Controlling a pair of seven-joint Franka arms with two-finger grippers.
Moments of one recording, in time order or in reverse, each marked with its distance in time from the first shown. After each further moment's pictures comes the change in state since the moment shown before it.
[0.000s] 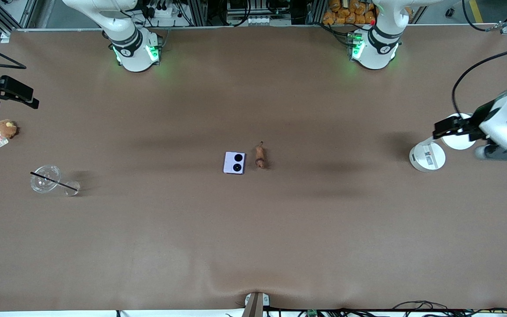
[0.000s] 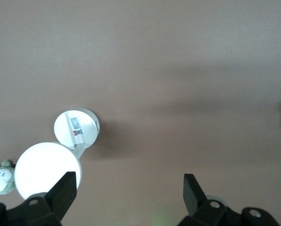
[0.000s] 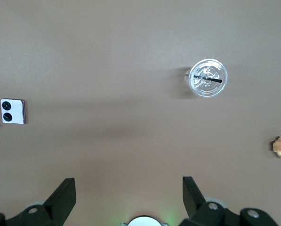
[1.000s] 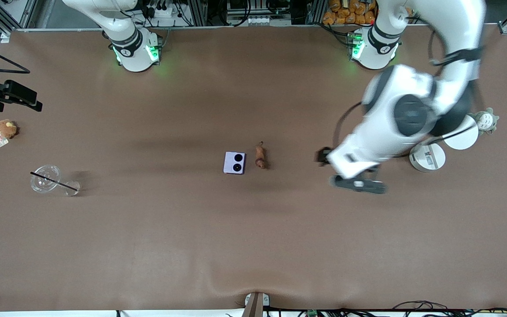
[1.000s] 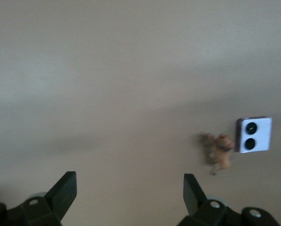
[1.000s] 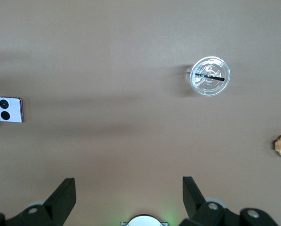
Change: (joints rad) left arm -0.424 0.322 -0.015 0.159 -0.042 0.286 -0.335; right arm 0.000 0.011 0.001 -0.012 0.000 0.006 -0.001
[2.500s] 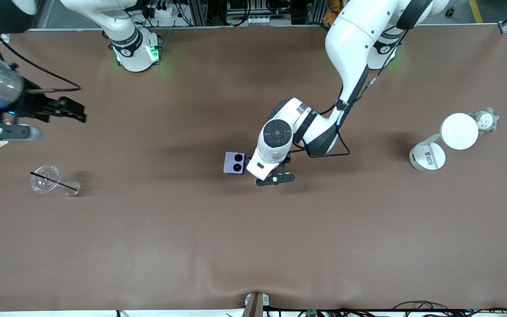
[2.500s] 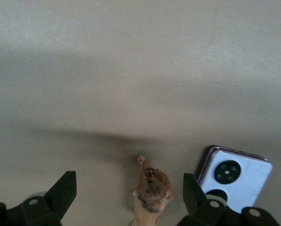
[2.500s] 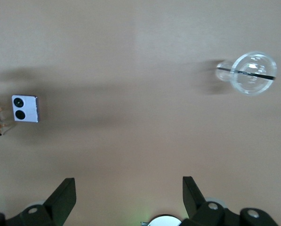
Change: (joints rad) left arm -0.251 0.337 0.018 0.033 0.000 0.259 -0.510; right arm 0.176 0.086 0.016 0.000 0.008 0.042 0.167
